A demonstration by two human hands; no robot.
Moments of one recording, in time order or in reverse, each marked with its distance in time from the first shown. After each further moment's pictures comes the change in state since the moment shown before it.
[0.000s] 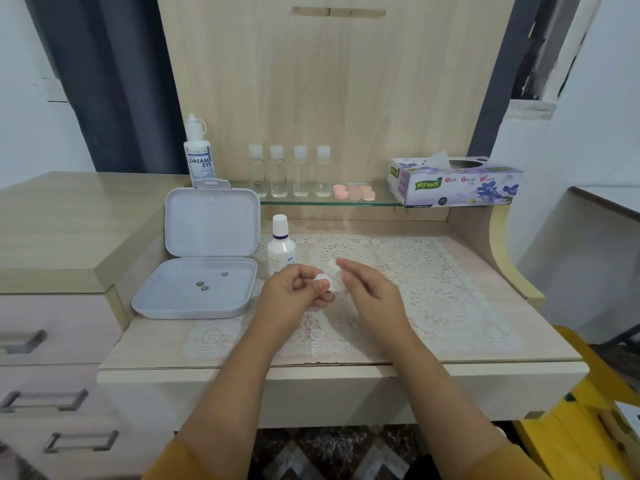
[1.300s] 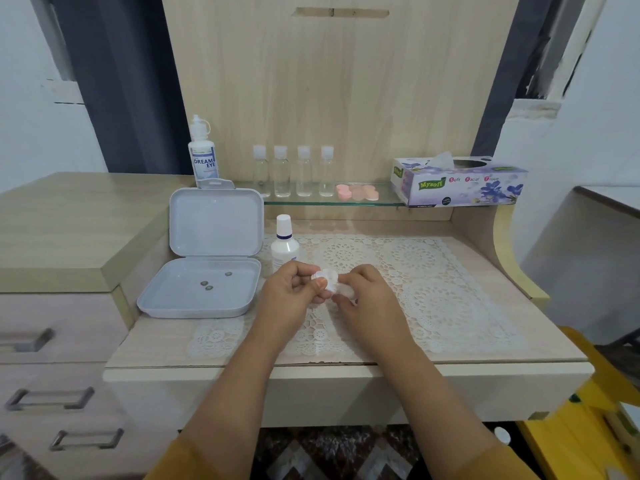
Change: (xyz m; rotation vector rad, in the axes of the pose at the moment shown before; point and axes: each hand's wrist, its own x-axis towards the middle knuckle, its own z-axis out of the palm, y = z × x) left_hand 0.004 -0.005 -0.002 0.024 0.086 0.045; right_hand 0.002 0.013 0.012 -0.554 0.055 -0.249
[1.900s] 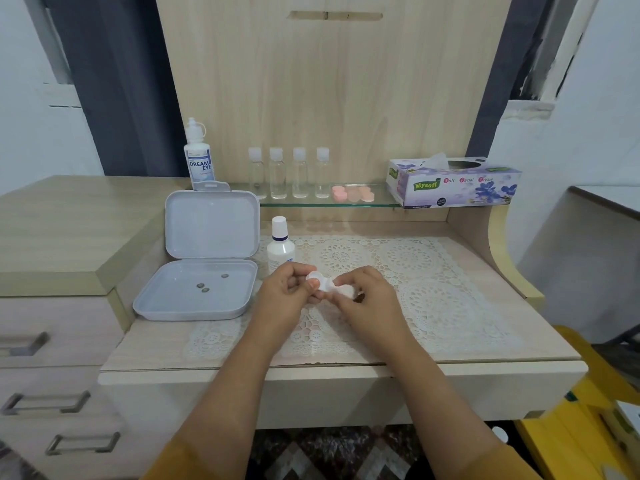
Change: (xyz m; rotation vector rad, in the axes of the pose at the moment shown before) left_hand 0.002 -0.003 -0.003 0.027 -0.034 0.008; right_hand 0.001 0.001 -0.011 0.316 -0.053 0.167
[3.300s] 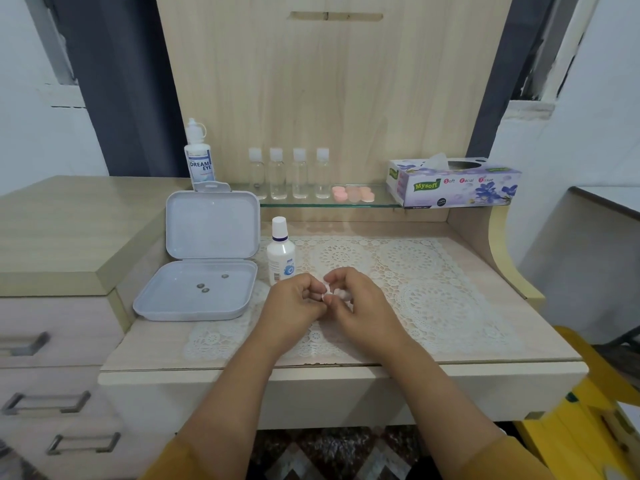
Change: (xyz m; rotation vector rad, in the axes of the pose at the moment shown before) left_hand -0.002 -0.002 0.004 0.259 -0.092 -0.012; right_hand -0.004 -0.010 -0.001 -0.075 -0.183 -0.075
